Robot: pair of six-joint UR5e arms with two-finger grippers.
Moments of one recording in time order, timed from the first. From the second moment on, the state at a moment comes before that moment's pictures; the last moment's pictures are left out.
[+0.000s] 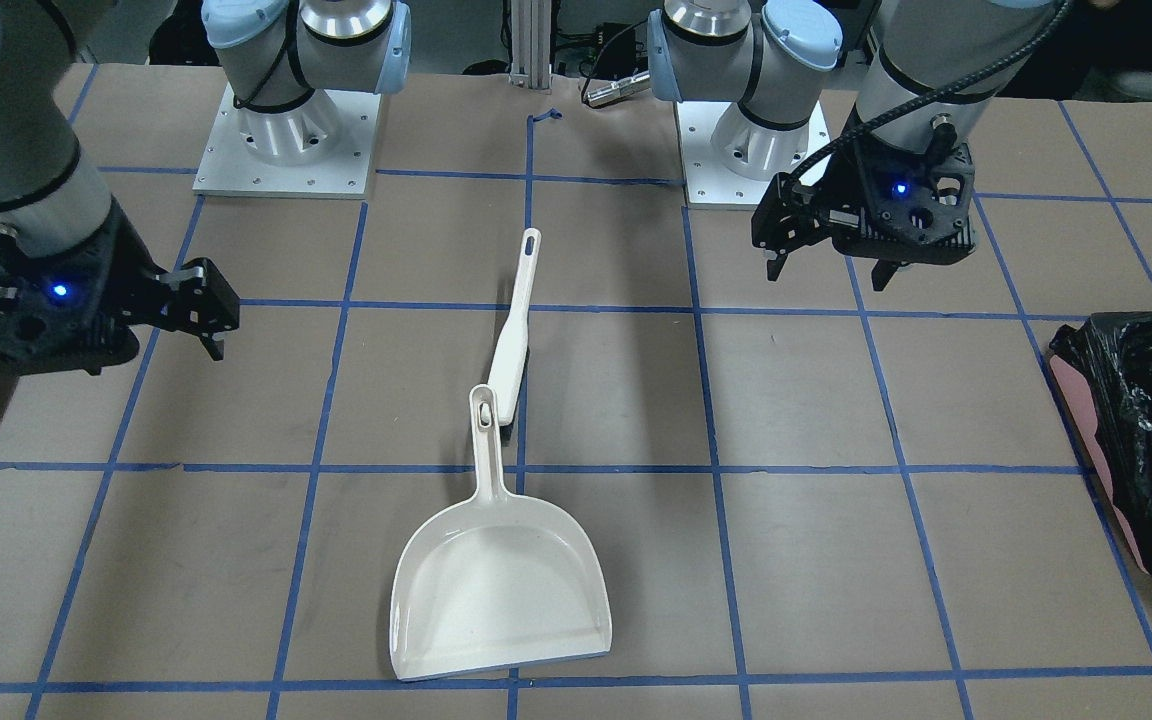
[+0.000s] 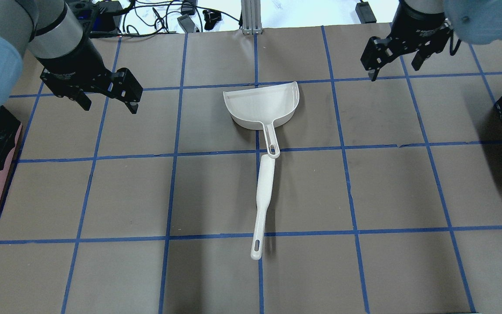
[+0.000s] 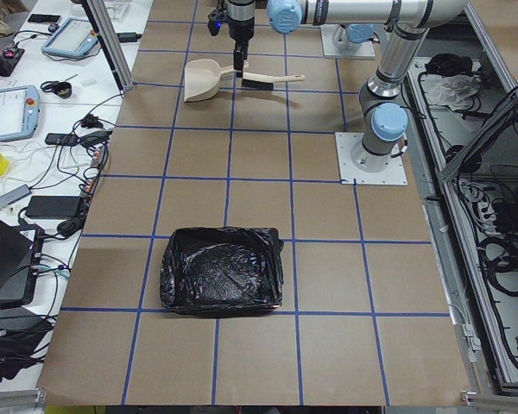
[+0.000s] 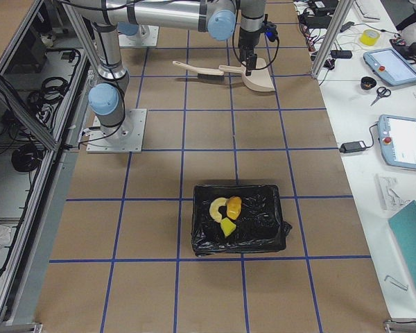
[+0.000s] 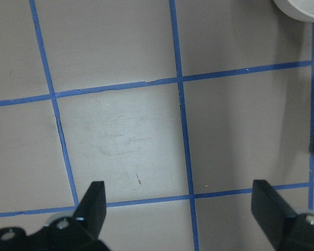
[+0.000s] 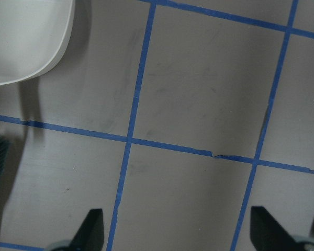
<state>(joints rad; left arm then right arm) -1.54 -1.57 -1.59 -1.53 1.60 0.14 1.49 -1.43 1.47 -1.64 -1.62 -0.26</state>
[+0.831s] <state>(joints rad) -1.54 -1.56 -1.59 -1.53 1.60 0.14 1.54 -1.61 1.53 -1.51 -1.57 -0.09</state>
